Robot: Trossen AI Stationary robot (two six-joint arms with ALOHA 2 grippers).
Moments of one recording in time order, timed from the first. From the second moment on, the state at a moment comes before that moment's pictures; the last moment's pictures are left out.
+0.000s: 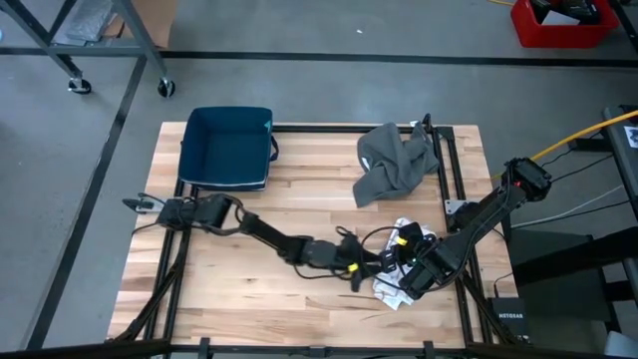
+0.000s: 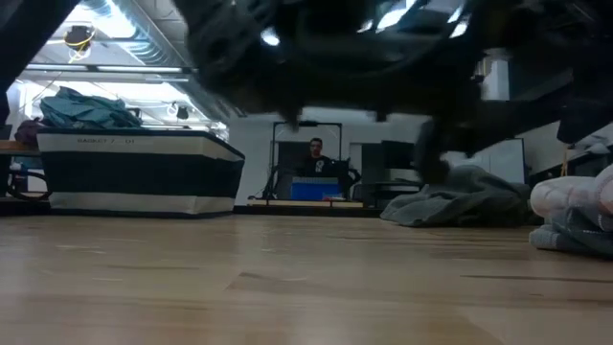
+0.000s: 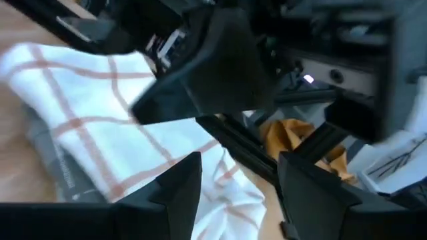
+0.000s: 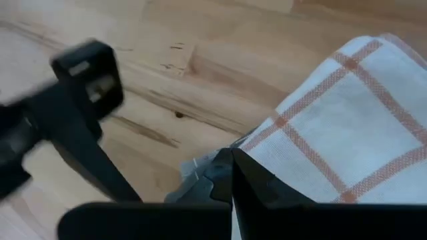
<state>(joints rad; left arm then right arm) -0.28 2.35 1.47 0.90 -0.24 -0.68 0.74 1.46 0.94 -0.96 0.54 1.97</state>
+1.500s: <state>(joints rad) -0.37 2.35 1.68 0.17 -0.18 -0.47 0.64 1.62 0.89 -0.81 0.46 2.10</state>
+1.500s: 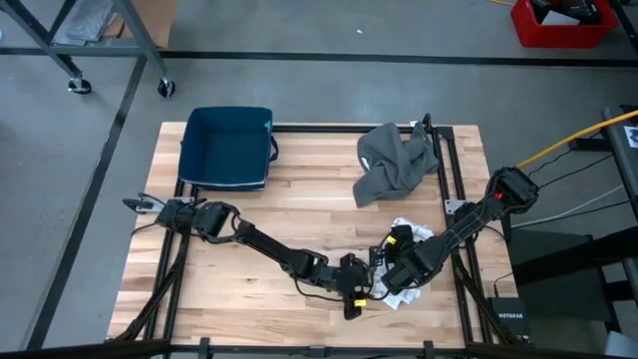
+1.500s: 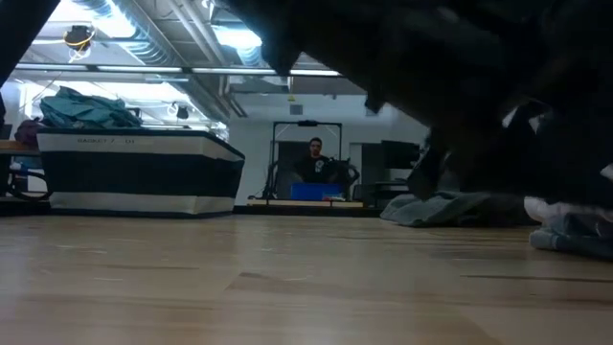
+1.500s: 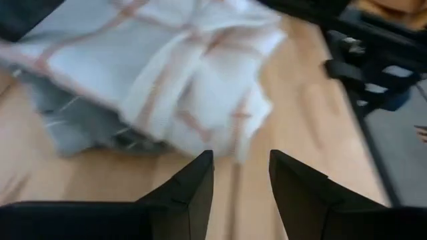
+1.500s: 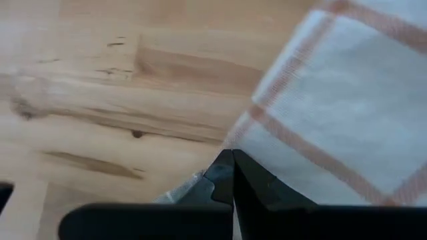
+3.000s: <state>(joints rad) -0.28 1.43 1.34 -0.69 -0.48 -0.07 0.35 1.59 1.16 -1.10 0.63 1.16</state>
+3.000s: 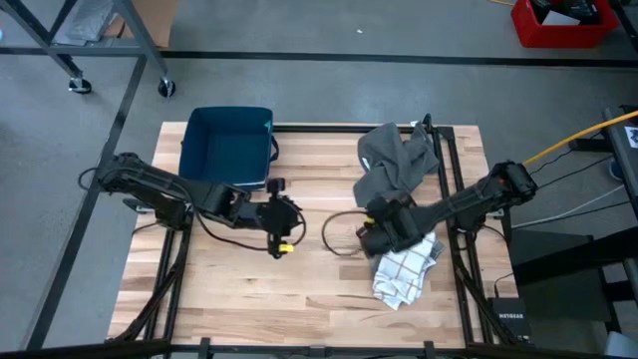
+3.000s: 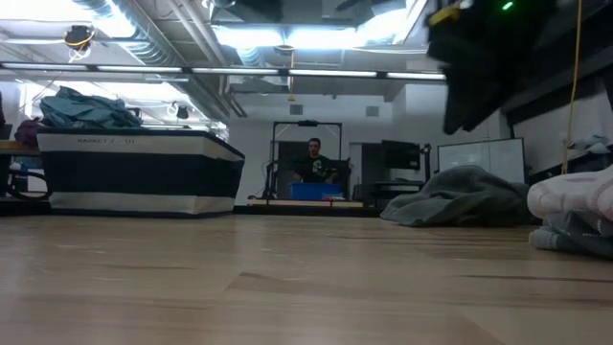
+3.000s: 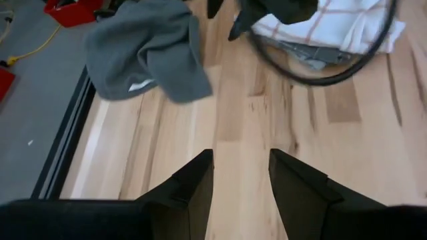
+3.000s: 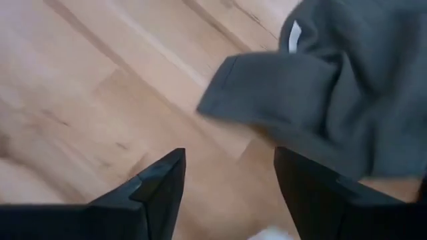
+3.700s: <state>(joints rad) -0.25 1.35 1.20 -0.51 -0.48 -0.18 -0.06 1.63 1.16 -0.87 0.30 0.11</state>
